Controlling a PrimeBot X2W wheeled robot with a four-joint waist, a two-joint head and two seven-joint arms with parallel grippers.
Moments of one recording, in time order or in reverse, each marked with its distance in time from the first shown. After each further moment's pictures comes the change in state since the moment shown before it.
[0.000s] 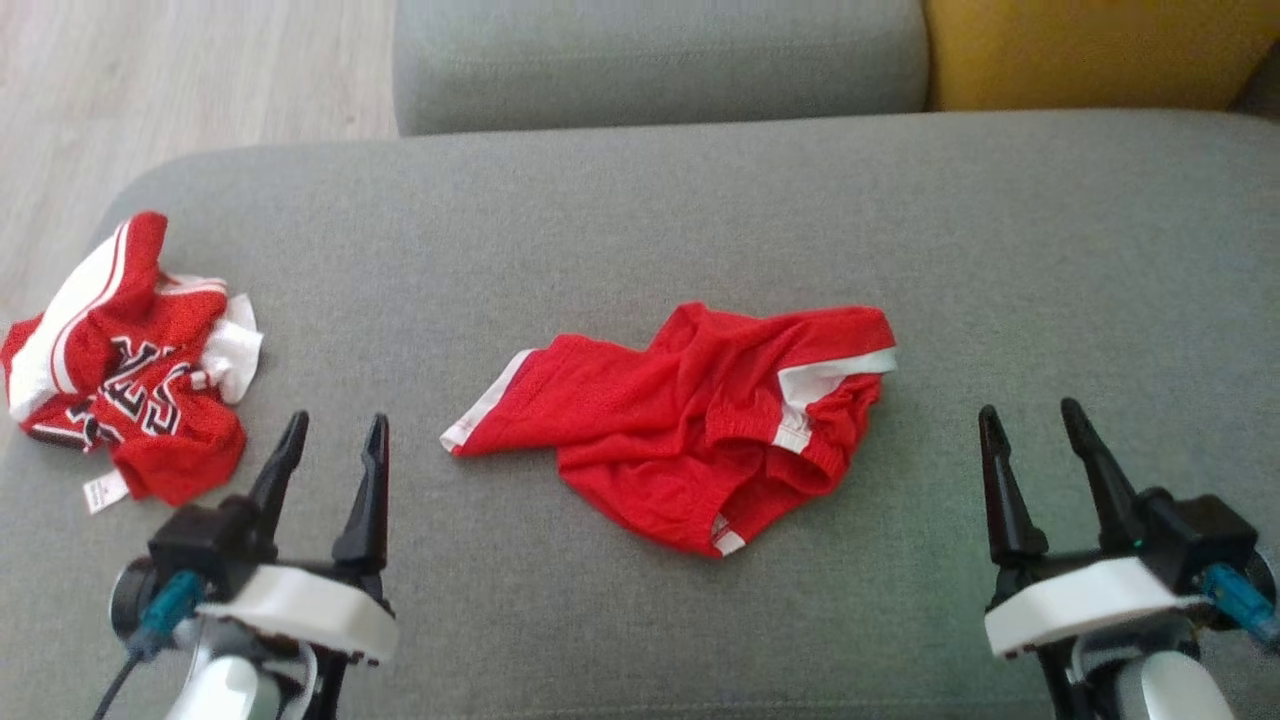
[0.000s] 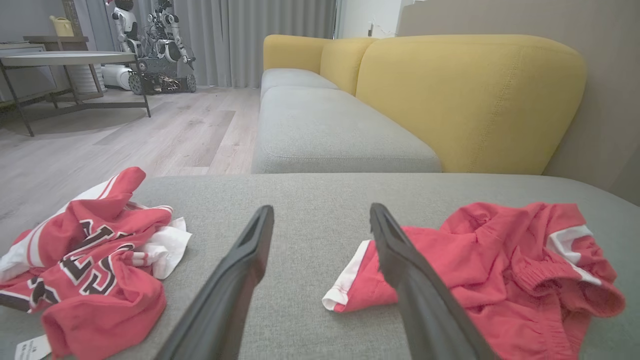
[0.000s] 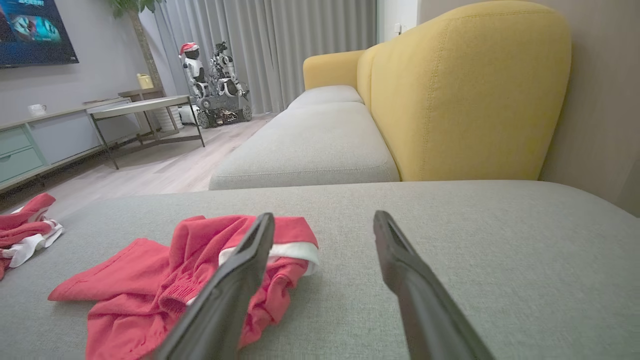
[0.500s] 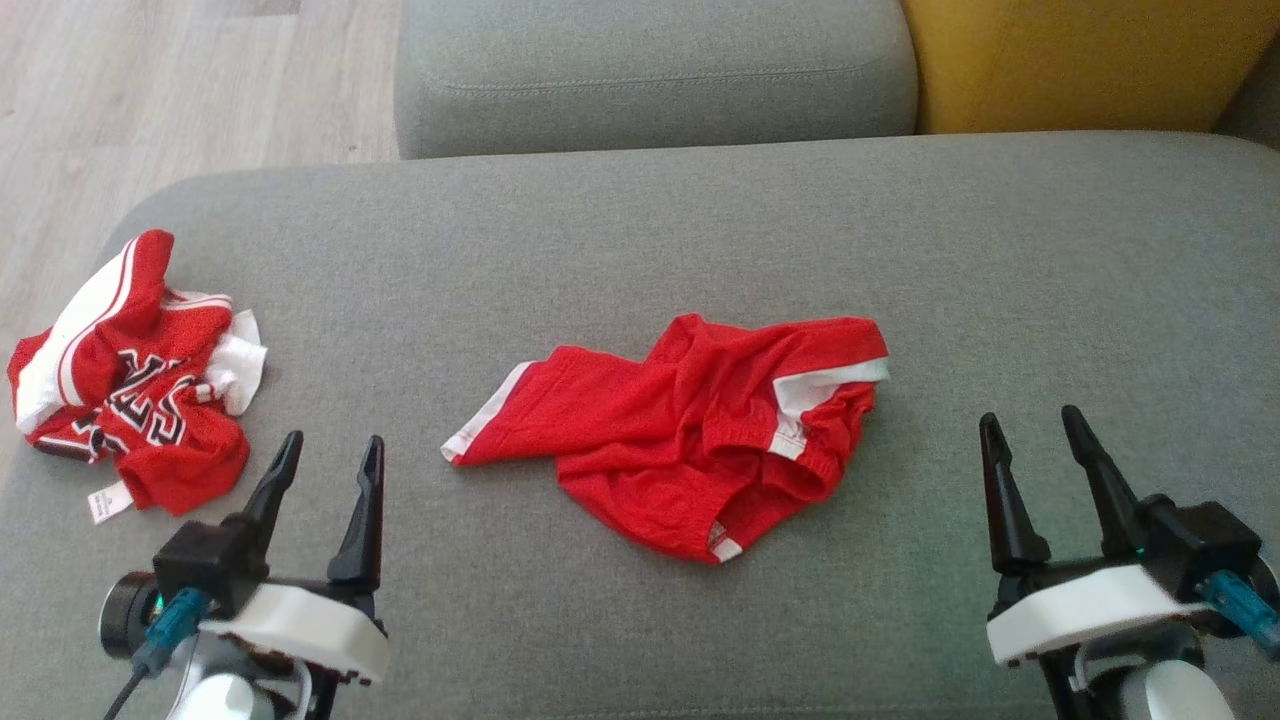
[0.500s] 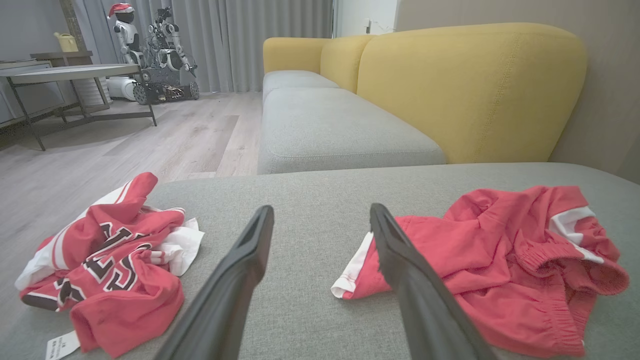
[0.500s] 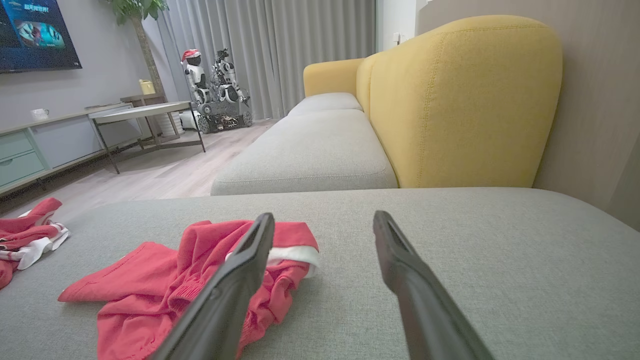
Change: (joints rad) left arm 0.031 0.026 -0.009 -0.007 0.029 0.027 0.002; right arm 0.025 0.000 0.001 -0.030 0.000 0.000 0.017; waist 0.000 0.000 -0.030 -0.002
